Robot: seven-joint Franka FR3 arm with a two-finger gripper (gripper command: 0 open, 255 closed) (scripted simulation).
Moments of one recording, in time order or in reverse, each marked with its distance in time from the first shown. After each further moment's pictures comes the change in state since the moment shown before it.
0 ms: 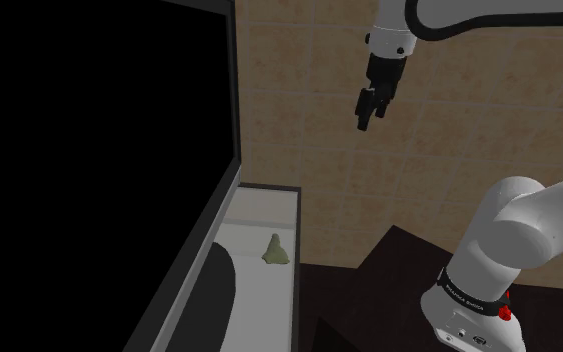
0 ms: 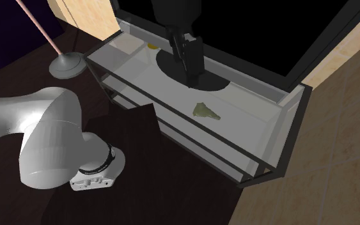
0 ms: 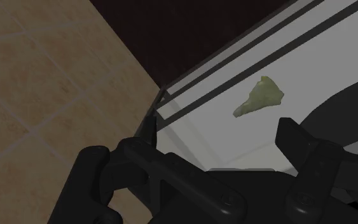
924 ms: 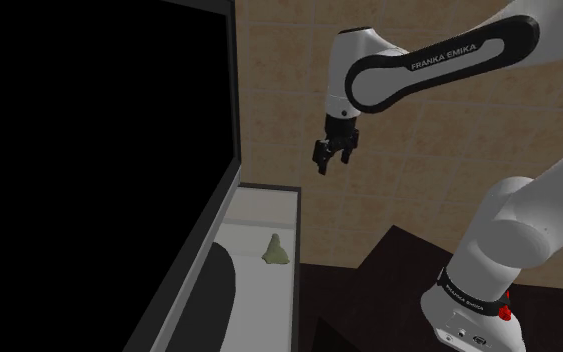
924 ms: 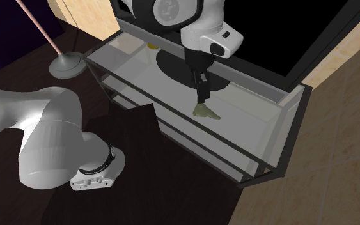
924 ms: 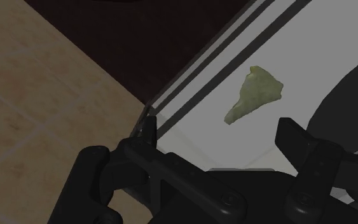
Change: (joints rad) arm -0.017 0.262 0.079 -0.152 0.083 0.355 0.233
